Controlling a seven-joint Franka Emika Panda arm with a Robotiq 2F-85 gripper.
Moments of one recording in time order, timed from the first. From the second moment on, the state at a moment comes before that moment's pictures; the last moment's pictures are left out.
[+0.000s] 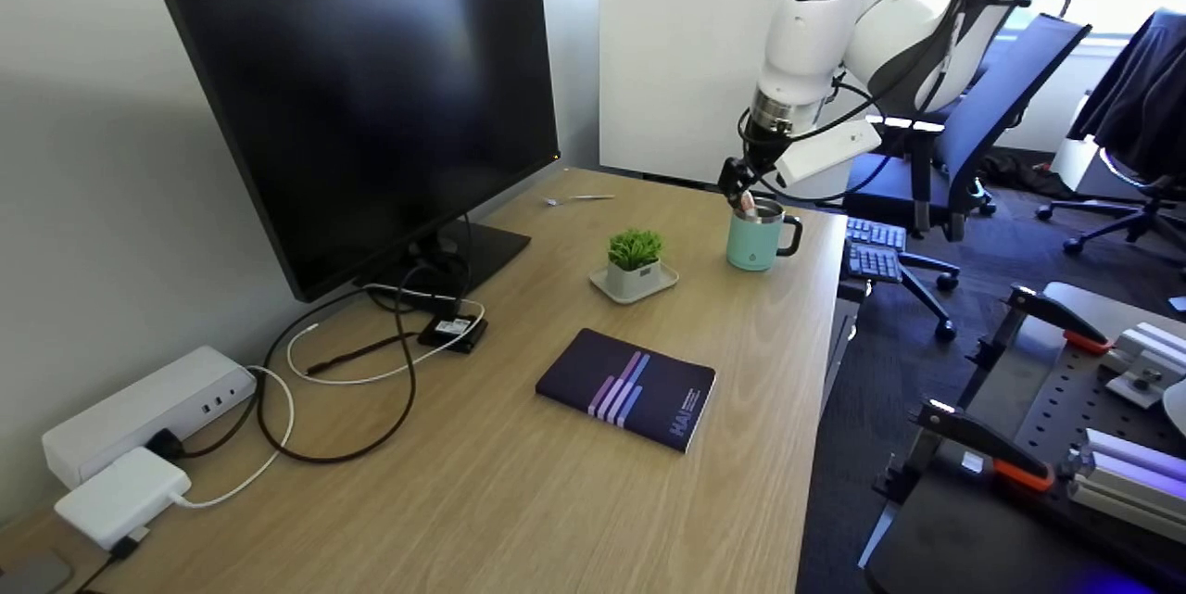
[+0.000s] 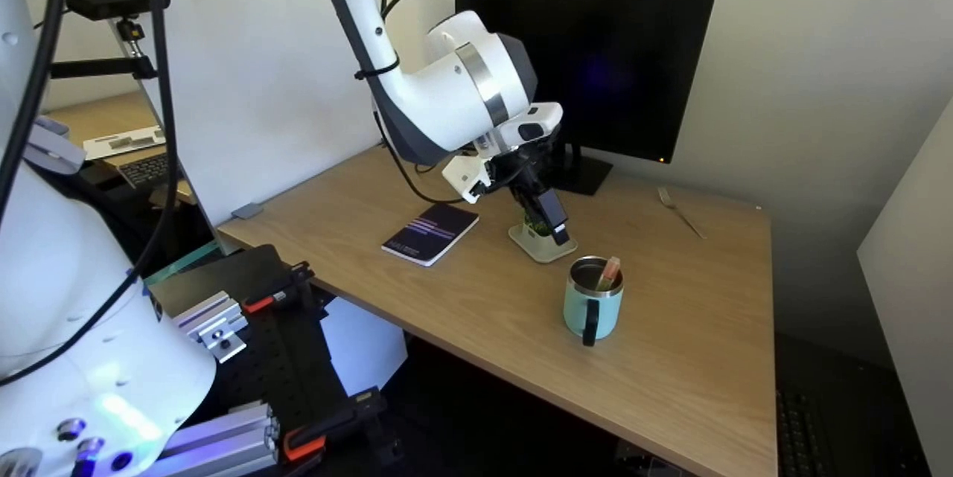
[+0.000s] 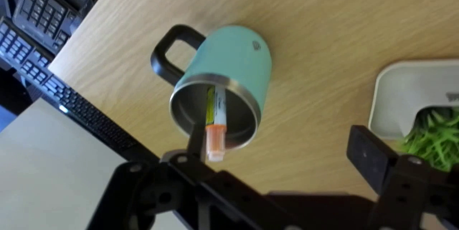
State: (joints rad) arm -0.15 0.41 0.00 -2.31 -1.35 2.87 1.38
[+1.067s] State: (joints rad) arm -0.04 0.23 0.07 -2.35 -0.28 2.68 0.33
